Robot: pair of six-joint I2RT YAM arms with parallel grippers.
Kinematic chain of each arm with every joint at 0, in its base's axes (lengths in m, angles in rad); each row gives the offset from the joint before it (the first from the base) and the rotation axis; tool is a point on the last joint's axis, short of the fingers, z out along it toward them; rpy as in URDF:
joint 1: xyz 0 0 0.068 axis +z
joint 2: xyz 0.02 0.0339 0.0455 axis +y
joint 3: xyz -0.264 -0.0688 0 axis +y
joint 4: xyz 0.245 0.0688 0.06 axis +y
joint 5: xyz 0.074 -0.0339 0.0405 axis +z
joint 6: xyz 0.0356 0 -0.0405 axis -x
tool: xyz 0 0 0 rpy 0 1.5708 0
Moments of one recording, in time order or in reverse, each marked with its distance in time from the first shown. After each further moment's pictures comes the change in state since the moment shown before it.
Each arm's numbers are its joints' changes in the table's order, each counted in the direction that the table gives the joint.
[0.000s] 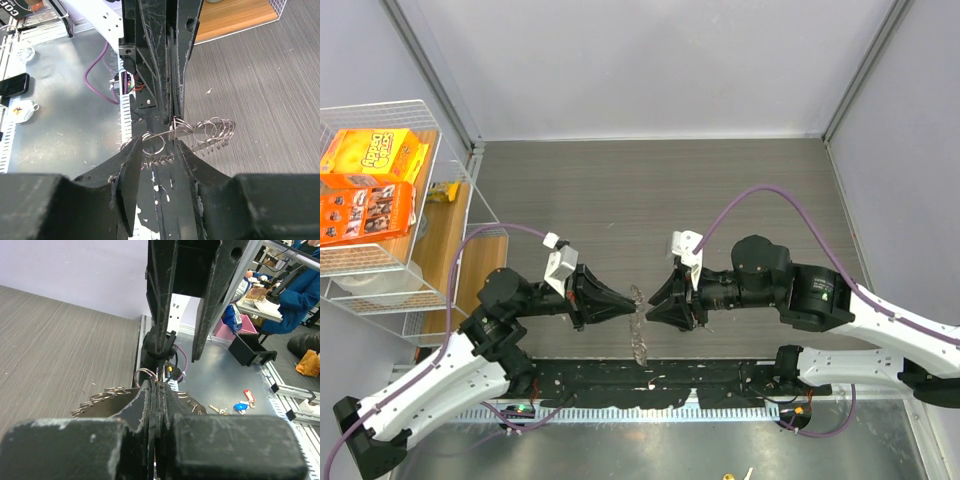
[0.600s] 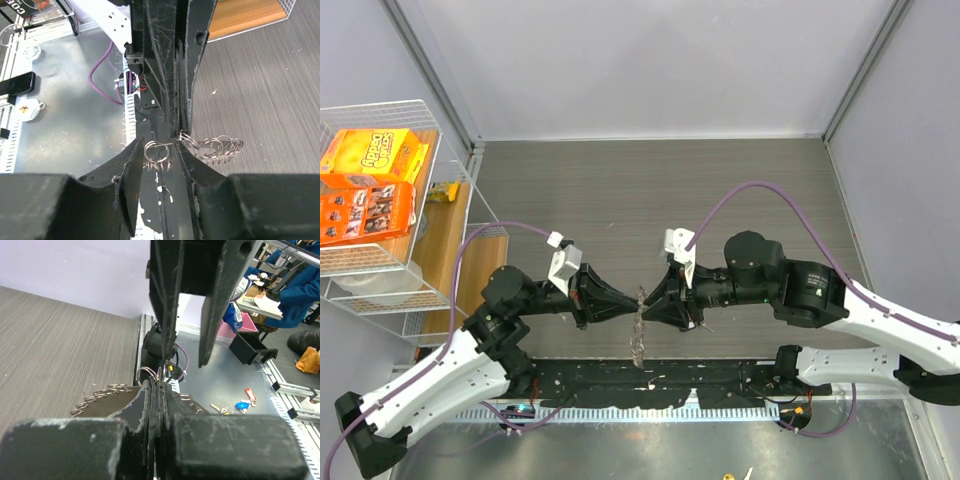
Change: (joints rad) left arm 0.000 0.032 0.000 -0.030 -0.010 -0.006; right arm -0.005 0.049 -0.037 0.013 0.030 -0.002
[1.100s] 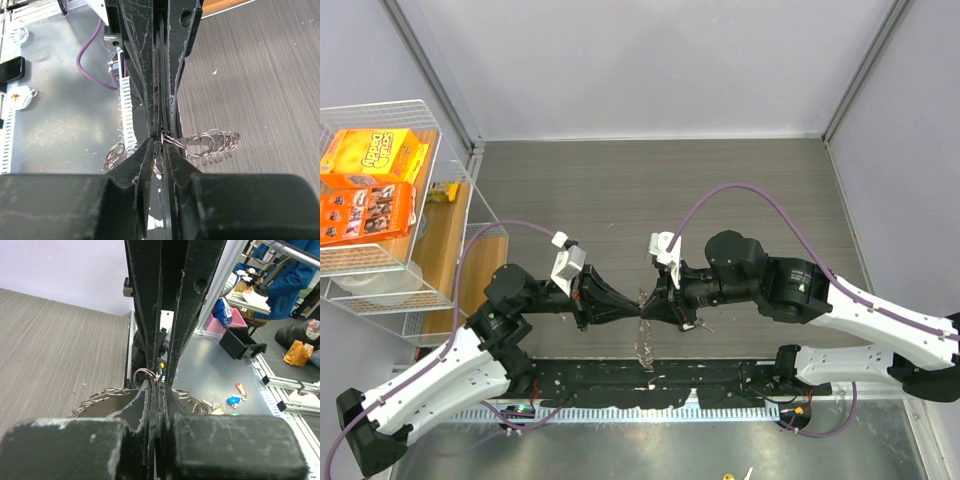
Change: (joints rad) left arm 0.000 0.037 0.000 -0.026 -0.056 0.016; right arm -0.009 0.051 -0.001 0.051 0.010 0.000
